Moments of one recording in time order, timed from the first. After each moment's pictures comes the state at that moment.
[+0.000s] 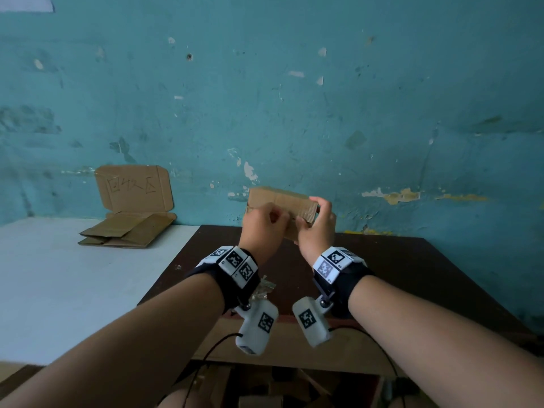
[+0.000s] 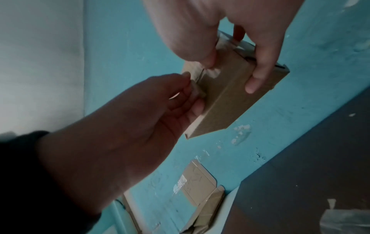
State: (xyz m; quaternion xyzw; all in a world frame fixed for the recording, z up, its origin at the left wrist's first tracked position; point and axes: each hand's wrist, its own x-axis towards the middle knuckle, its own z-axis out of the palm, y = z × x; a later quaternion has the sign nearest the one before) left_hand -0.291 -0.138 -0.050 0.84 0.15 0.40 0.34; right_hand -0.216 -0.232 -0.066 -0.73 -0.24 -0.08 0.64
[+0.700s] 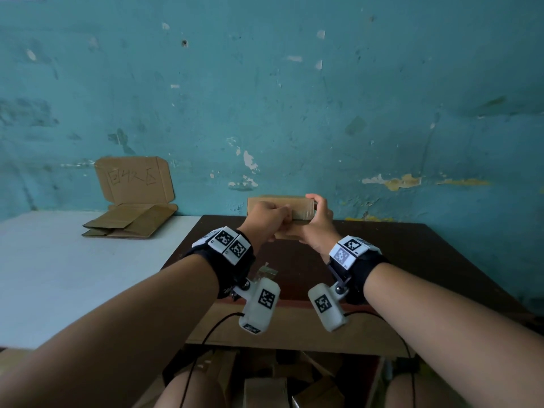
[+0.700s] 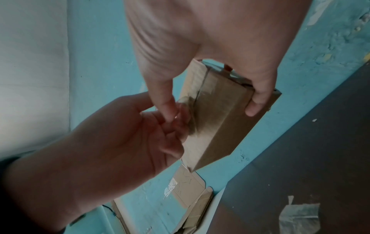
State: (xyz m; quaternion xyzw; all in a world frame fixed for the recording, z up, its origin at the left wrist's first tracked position) left_hand -0.292 -0.142 -0.048 0.79 0.21 0.23 0.52; right_hand -0.205 -0.248 -0.073 -0.76 -0.27 0.08 0.59
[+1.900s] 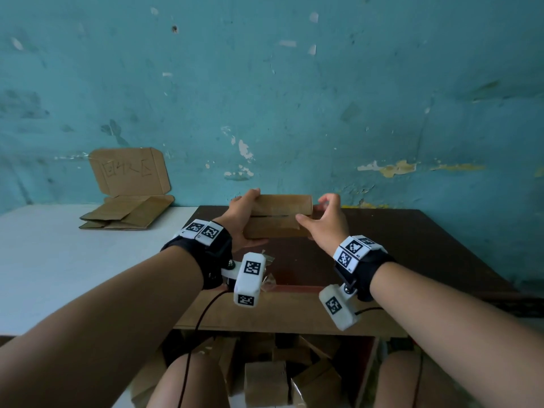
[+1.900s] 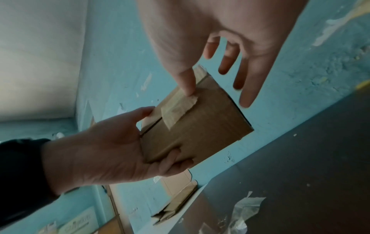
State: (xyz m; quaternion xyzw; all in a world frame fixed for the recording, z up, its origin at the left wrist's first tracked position) left_hand -0.319 -0.126 -0.052 0.56 0.33 0.14 0.75; right_hand -0.205 -0.281 -0.093 -0.80 -0.26 -0.04 0.54
